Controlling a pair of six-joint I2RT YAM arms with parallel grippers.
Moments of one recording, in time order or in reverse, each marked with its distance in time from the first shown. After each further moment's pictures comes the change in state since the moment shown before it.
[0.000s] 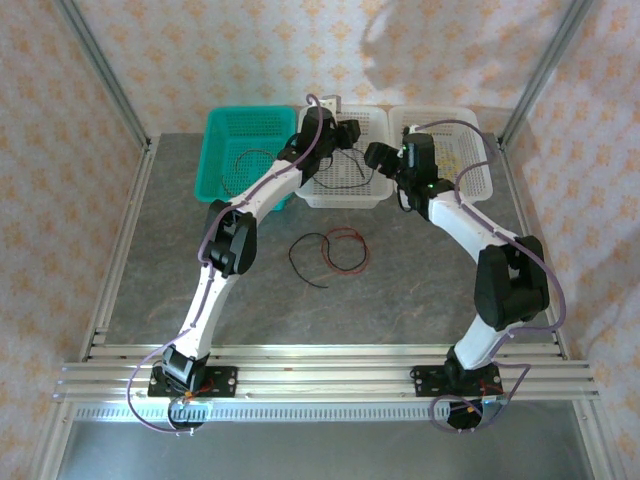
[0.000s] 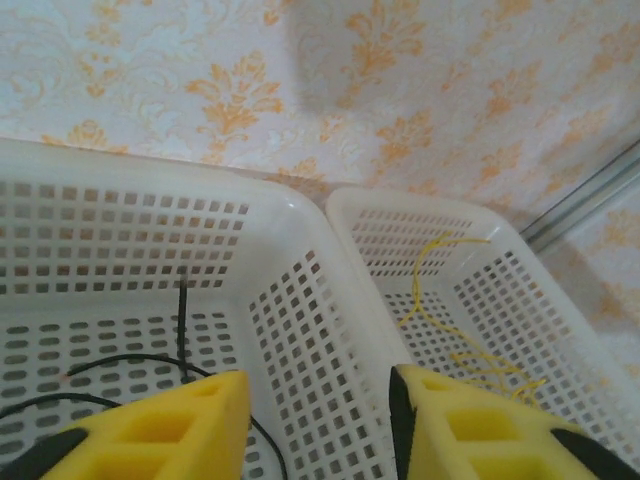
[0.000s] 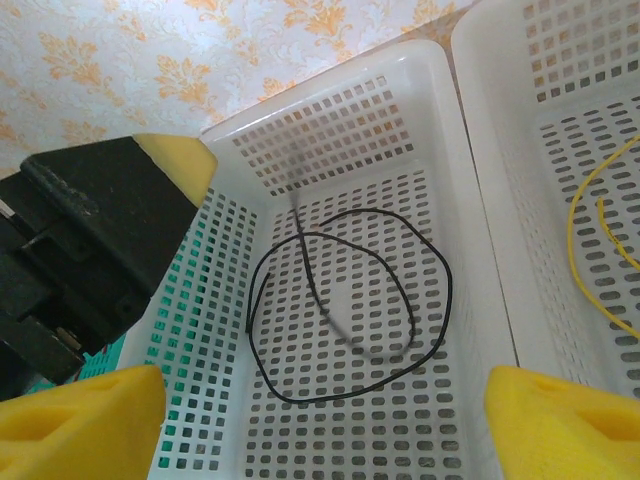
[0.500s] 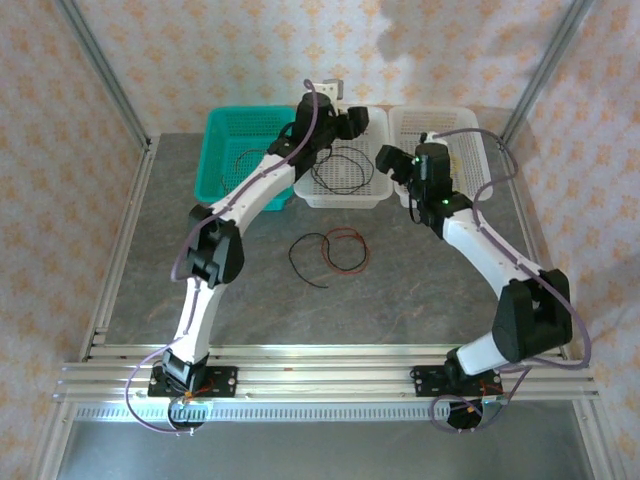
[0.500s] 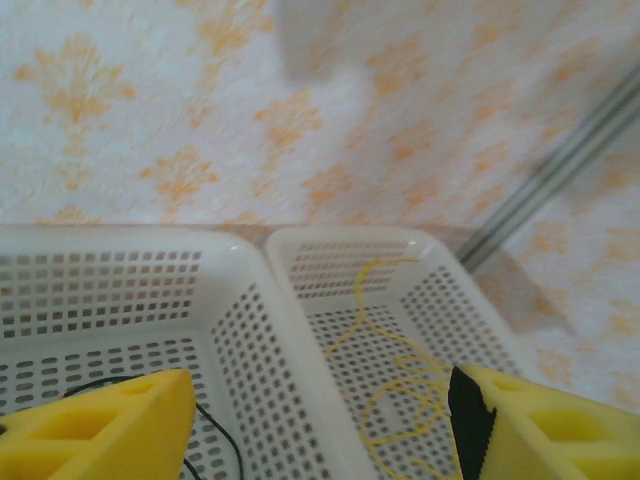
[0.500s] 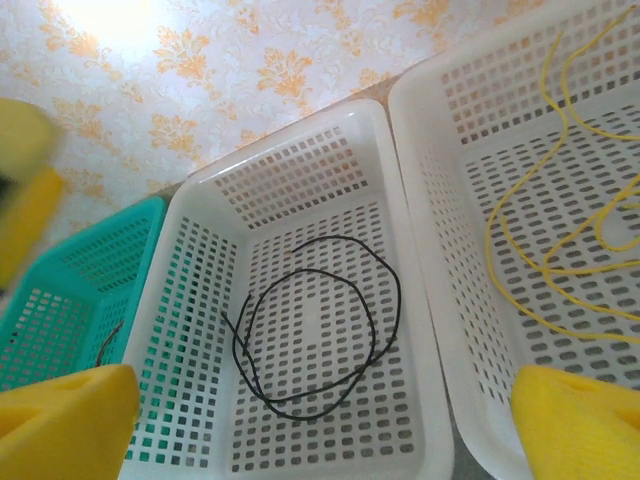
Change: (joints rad) left arm -0.047 -0.257 -0.127 -0.069 -0.014 0.057; right arm 0.016 -0.228 -0.148 -0.032 0.137 0.012
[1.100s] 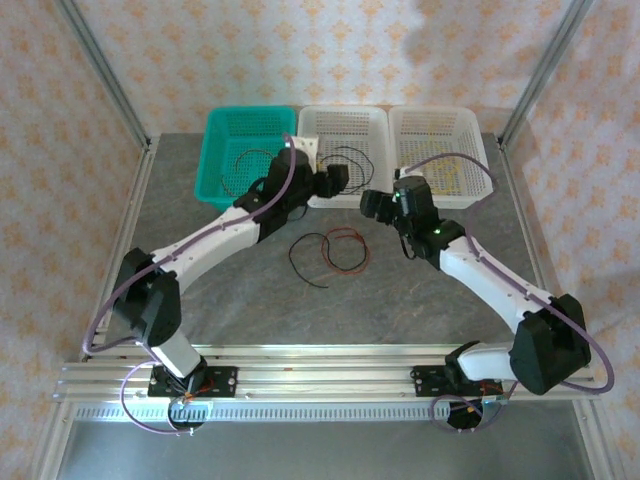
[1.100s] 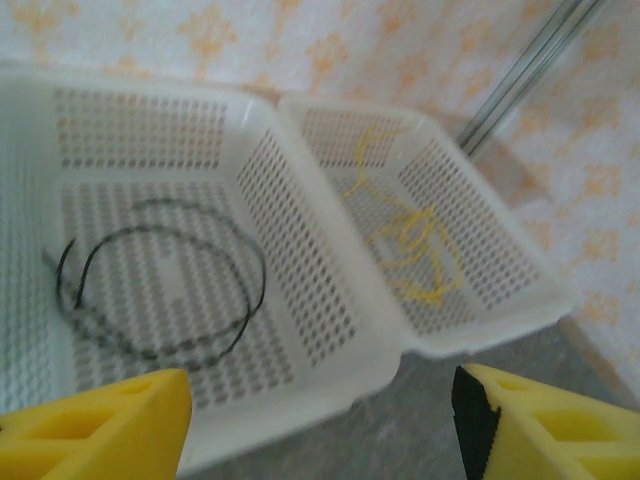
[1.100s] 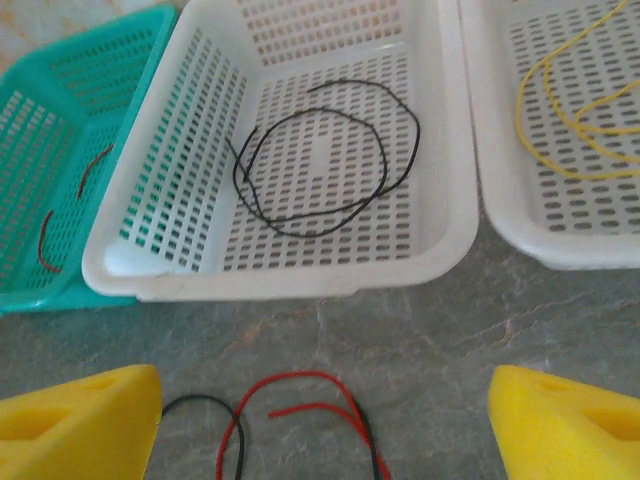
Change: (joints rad) left arm -0.107 -0.589 -0.849 0.115 -0.105 0.010; right arm 0.185 -0.152 -0.161 -0.175 0.035 -0.079
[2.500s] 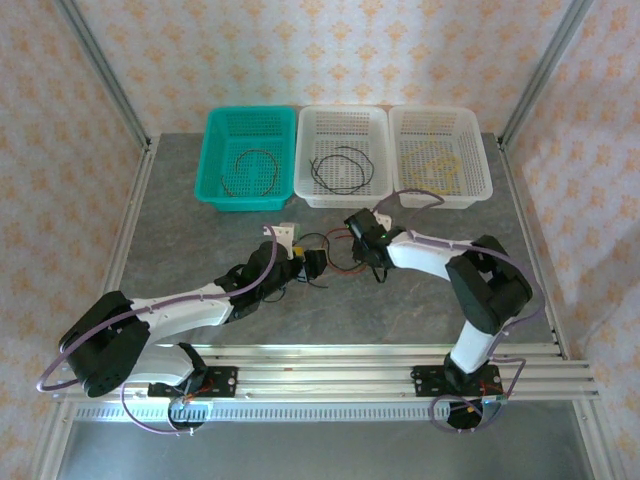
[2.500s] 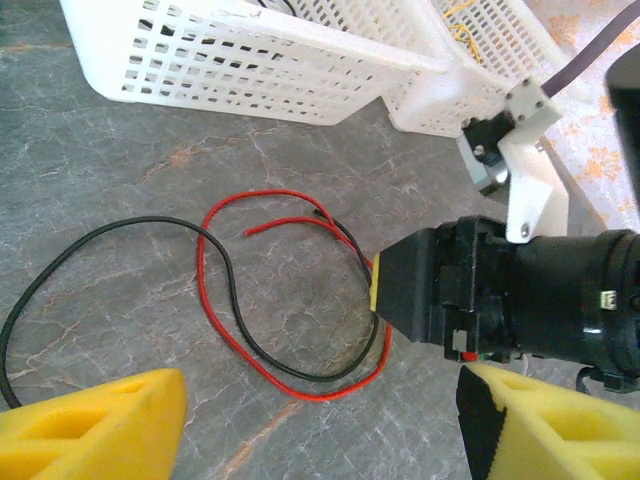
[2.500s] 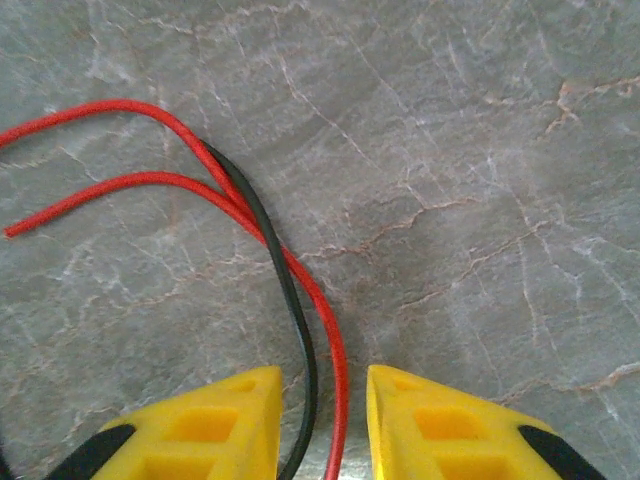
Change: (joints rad) left arm -0.164 -0.323 -0.746 0.329 -0.072 -0.205; right arm 0.141 0.425 0.008 -0.156 0.091 0.291
